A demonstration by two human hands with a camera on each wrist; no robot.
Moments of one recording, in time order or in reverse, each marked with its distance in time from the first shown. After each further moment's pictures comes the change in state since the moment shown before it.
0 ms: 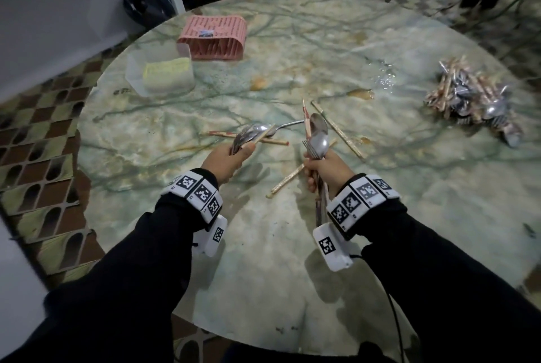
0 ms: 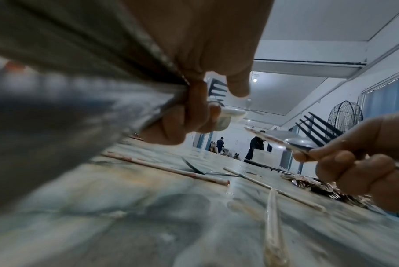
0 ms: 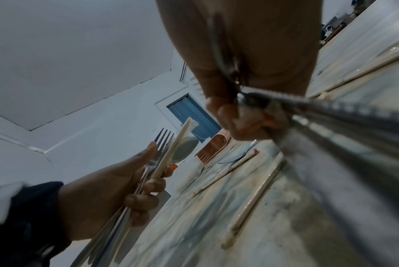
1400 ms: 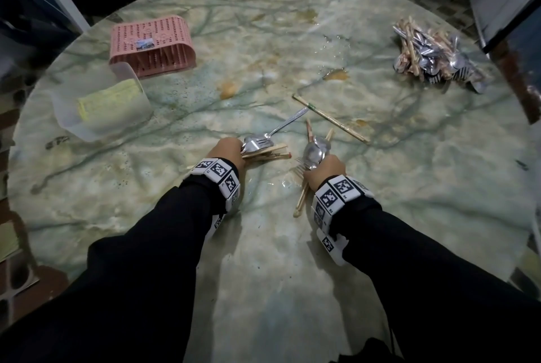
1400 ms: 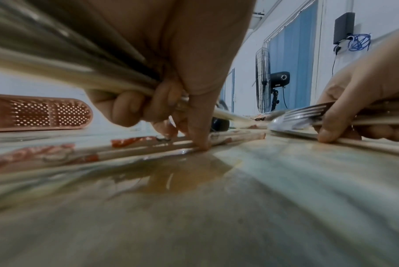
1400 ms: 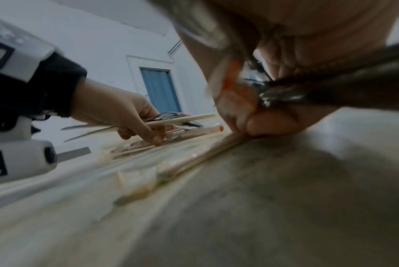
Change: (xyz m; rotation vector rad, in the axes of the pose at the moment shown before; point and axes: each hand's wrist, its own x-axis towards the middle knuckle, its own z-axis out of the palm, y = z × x) left_hand 0.124 -0.005 -0.012 0.805 -0.240 0.178; right_hand 0.046 0.012 0.057 -0.563 0.649 0.221
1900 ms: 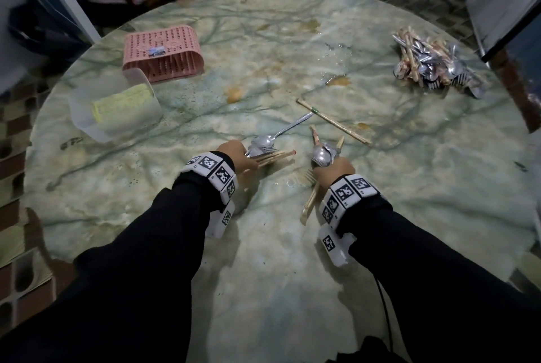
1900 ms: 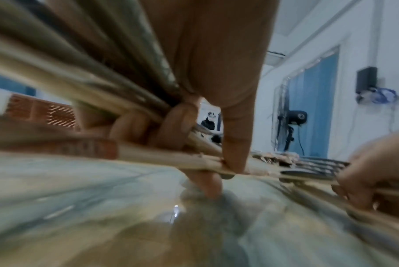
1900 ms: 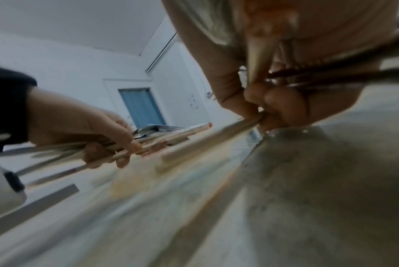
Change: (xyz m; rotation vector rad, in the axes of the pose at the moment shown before) left_hand -0.020 0.002 -0.021 -0.011 -0.160 -0.009; right_hand -0.008 0.004 -0.012 0.115 -0.001 0.027
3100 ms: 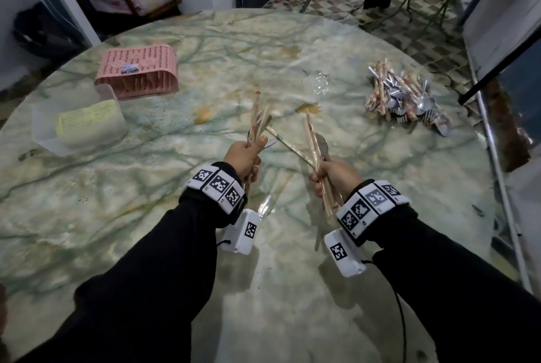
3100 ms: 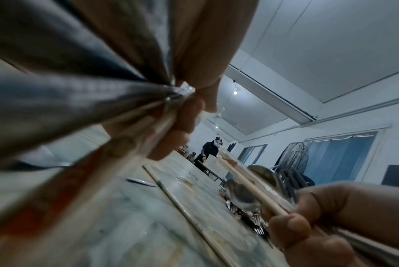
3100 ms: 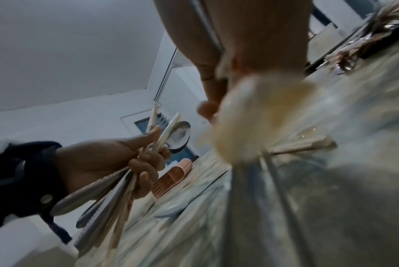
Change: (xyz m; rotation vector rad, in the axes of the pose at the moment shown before) left_hand 0.014 0.117 0.021 -1.168 0.116 -0.005; right_hand 0.053 0.004 -0.104 0.560 -0.391 0.029
